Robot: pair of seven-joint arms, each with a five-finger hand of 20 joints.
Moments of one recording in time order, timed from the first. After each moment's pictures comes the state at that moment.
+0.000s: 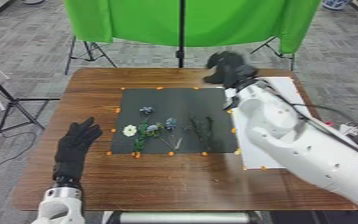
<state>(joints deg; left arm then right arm) 124.0 -67.5 -90.0 -116.5 53.3 16.5 14.3 -51.7 -45.5 34.5 -98.0 -129.5 10.9 27.5</state>
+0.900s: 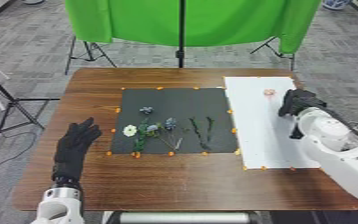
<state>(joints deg) 124.1 -67.6 -90.2 -116.5 53.0 16.4 14.1 -66.1 -35.5 46.6 -85.8 -124.3 -0.6 30.9</state>
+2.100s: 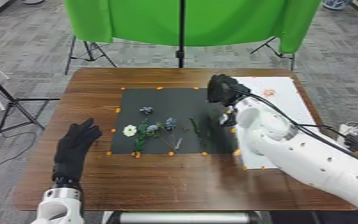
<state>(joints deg) 124.2 -67.6 -90.3 -116.5 52.6 16.2 13.8 -49.7 -47.8 25.8 -91.3 -109.2 11.2 21.6</state>
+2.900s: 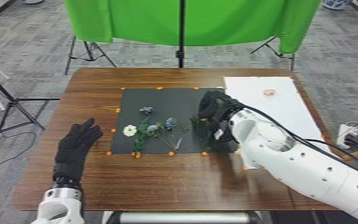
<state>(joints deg) 124.3 -67.7 -90.3 -116.5 52.7 15.6 13.5 -53.9 -46.4 26.8 -94.4 -105.3 8.1 21.4</state>
